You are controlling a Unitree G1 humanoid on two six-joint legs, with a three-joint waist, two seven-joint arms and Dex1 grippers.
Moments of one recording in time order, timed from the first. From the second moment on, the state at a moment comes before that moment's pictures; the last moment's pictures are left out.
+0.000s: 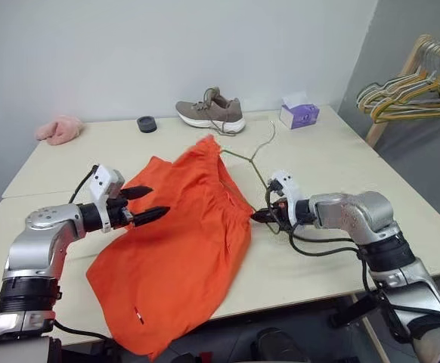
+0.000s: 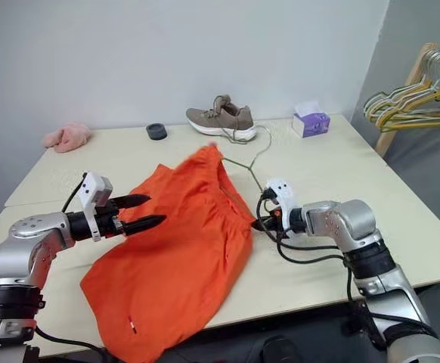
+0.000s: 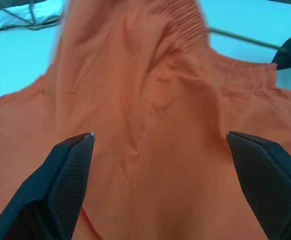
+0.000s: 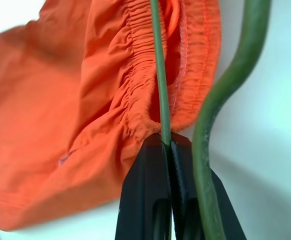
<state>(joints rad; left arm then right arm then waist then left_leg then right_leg) -0.33 0.78 0.16 0.20 -0.42 0.41 -1.08 -0.65 -0.50 0.33 -0.08 0.54 1.03 0.59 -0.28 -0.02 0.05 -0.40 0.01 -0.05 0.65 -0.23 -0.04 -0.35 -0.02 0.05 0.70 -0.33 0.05</state>
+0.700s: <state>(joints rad) -0.31 0.79 0.17 0.16 -0.43 0.44 -1.09 -0.72 -0.46 0.43 0.00 0.25 0.76 0.74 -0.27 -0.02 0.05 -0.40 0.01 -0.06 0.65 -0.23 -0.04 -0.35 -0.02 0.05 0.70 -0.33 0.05</state>
